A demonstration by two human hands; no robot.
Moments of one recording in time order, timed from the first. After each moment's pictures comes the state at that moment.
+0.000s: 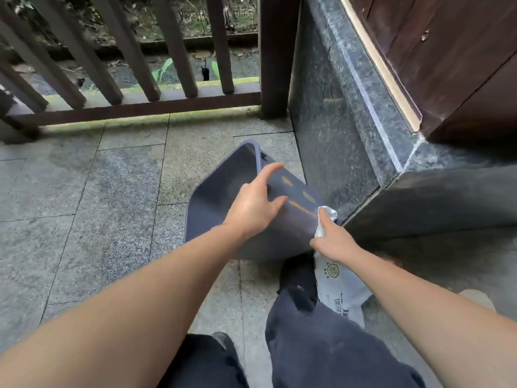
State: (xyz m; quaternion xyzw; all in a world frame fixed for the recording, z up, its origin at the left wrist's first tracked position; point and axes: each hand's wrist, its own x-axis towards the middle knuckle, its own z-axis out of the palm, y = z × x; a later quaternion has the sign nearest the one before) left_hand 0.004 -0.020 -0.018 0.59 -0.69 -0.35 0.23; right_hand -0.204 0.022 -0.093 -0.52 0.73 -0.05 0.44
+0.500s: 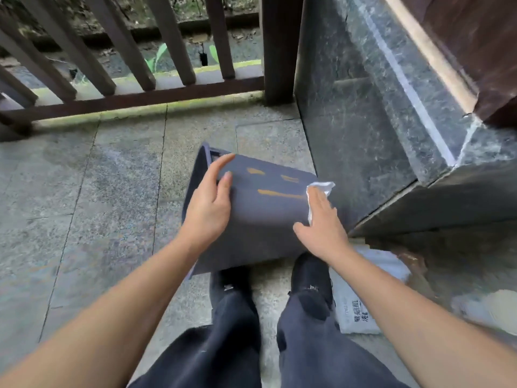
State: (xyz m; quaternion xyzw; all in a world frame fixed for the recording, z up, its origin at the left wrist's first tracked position) left_hand 0.081 -0.030 -0.042 0.61 -0.63 -0.34 0.35; right_hand -0.145 0.001 -0.099 -0.60 0.71 -0.14 0.34
